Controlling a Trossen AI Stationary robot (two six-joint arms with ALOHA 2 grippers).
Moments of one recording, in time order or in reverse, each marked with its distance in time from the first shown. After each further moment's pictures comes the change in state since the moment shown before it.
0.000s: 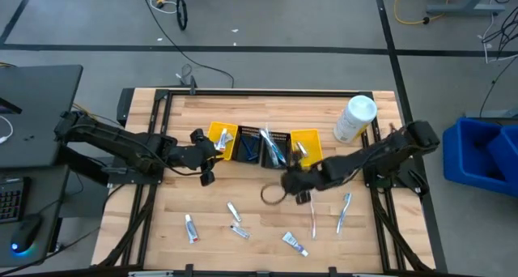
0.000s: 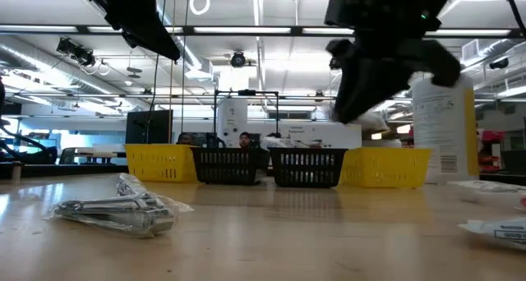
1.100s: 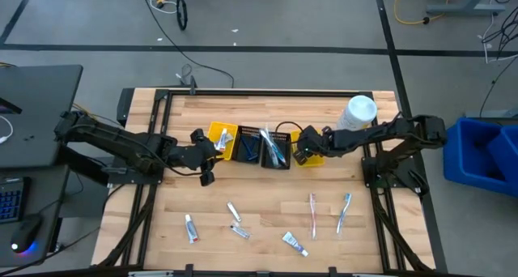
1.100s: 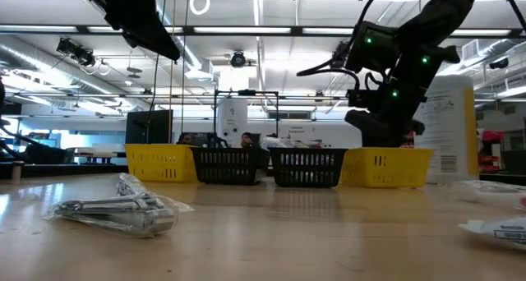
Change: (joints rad) left arm 0.000 0.000 0.000 0.000 0.003 0.013; right arm -0.441 -0.124 -0.355 0.168 0.012 0.789
